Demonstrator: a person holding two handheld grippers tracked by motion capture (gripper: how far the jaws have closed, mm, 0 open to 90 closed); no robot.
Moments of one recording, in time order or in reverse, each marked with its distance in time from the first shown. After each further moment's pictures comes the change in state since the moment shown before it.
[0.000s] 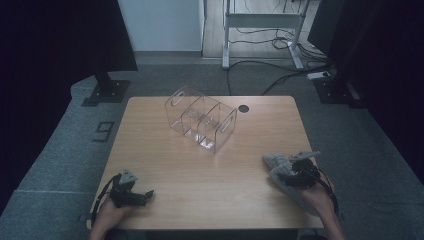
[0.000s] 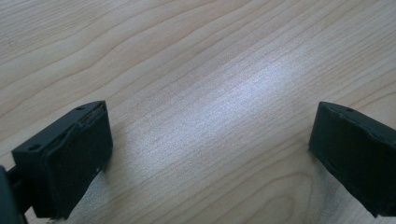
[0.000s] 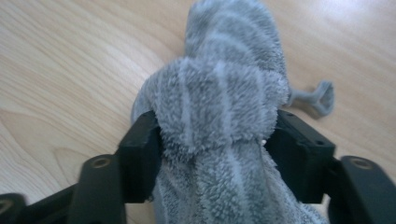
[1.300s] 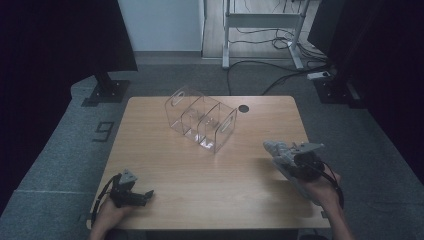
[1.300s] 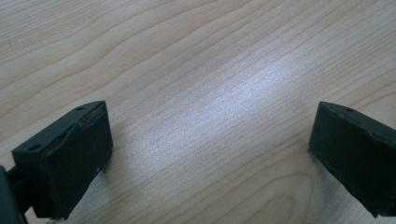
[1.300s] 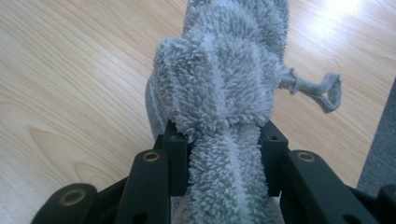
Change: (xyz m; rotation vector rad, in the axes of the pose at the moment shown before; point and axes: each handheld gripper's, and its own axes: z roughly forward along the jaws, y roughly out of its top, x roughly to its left) left arm 0.000 0.000 0.000 0.000 0.000 0.001; right arm 0.009 0.031 -0.038 -0.054 -0.052 -0.103
